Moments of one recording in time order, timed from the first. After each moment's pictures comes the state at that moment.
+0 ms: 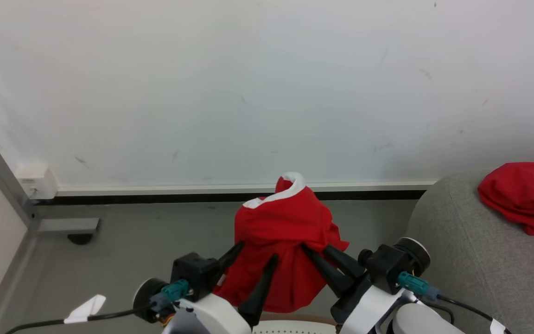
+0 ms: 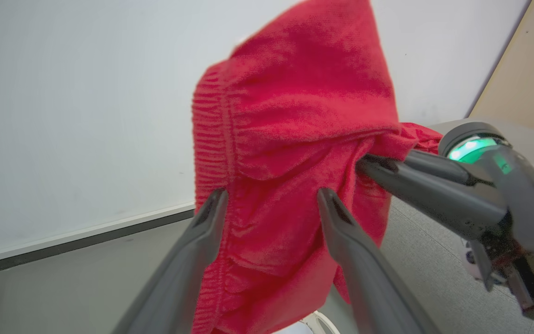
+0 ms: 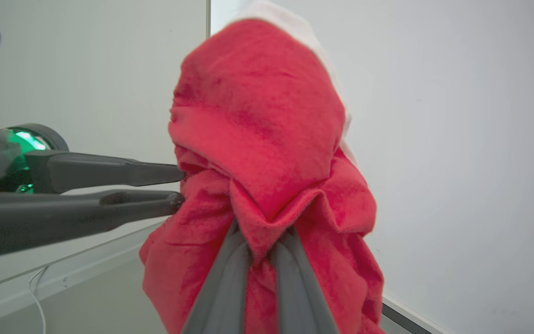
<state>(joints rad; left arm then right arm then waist) -0.23 0.28 -0.62 -0.05 -0.45 0.16 0.09 -0.51 -0.16 0.85 0.42 0.53 0.13 -0.26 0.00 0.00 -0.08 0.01</state>
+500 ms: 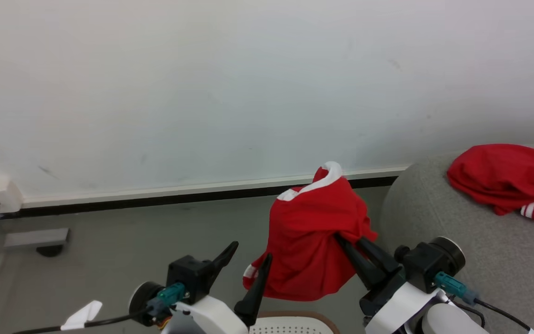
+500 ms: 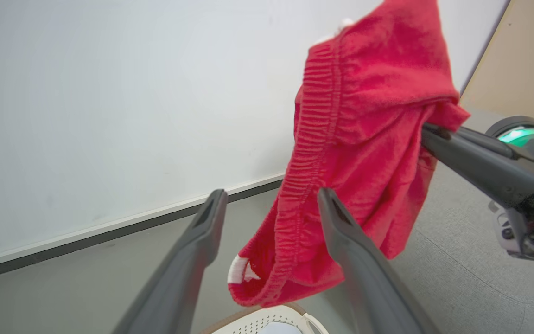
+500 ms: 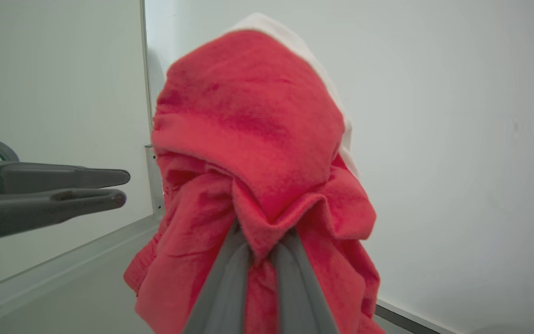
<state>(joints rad) -0.22 0.29 -0.63 -0.05 -0.45 0.17 0.06 -0.44 -0.21 0.71 0.35 0.48 0.13 -0.26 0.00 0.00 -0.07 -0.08</state>
